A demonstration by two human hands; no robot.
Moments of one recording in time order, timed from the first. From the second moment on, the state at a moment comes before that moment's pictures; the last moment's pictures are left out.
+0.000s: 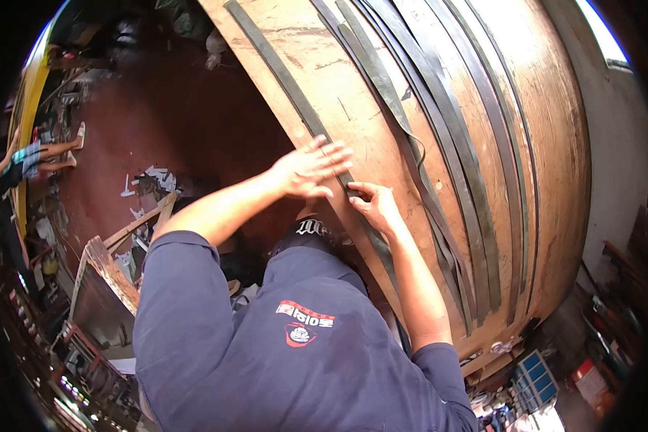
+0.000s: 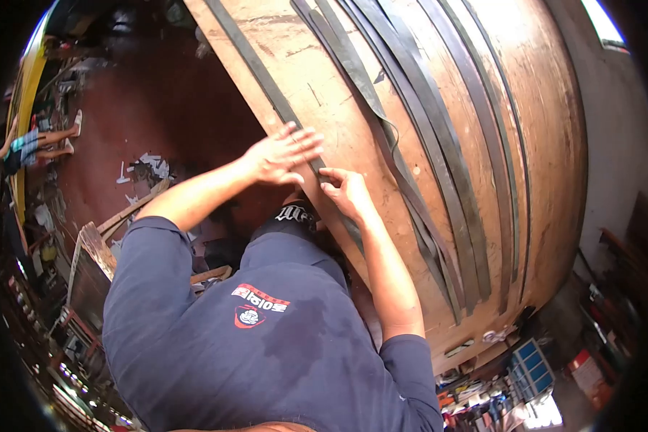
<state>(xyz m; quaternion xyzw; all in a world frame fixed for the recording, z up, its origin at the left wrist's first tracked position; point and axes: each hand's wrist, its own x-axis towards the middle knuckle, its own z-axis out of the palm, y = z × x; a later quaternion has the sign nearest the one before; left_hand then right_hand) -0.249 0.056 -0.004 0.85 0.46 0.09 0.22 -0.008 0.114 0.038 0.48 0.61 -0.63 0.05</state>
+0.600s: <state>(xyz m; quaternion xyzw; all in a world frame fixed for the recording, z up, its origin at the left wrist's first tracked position) -0.178 0.064 -0.029 0.46 0.87 0.17 0.06 0.010 0.113 0.012 0.39 0.57 -0.73 -0.01</state>
